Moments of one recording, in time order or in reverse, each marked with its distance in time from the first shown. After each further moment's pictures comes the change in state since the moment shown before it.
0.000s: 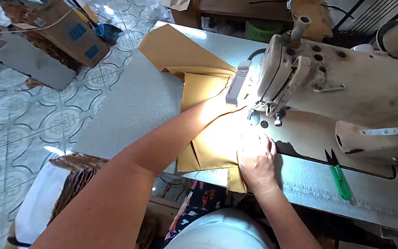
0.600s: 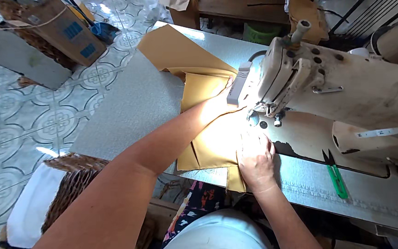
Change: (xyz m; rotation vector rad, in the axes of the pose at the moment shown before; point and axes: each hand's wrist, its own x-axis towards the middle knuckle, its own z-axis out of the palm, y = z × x) left_hand -0.012 -0.006 -0.008 -0.133 -0.039 0.045; right_hand 0.000 -0.001 -0.003 -0.013 -0.001 0.001
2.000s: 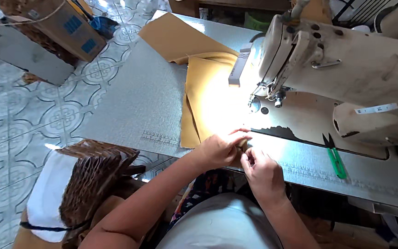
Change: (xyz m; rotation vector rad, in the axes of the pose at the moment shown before) left_hand -0.140 0.120 0.034 -0.120 0.160 0.136; right_hand -0.059 -0.007 -0.036 0.273 0.047 0.056
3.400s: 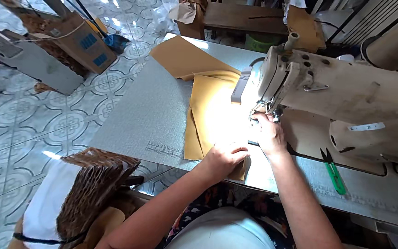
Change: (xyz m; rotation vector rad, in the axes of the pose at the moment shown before) left_hand -0.003 0.004 0.016 0.332 0.160 0.015; right_hand 0.125 0.061 0.028 -0.029 -0.125 0.029
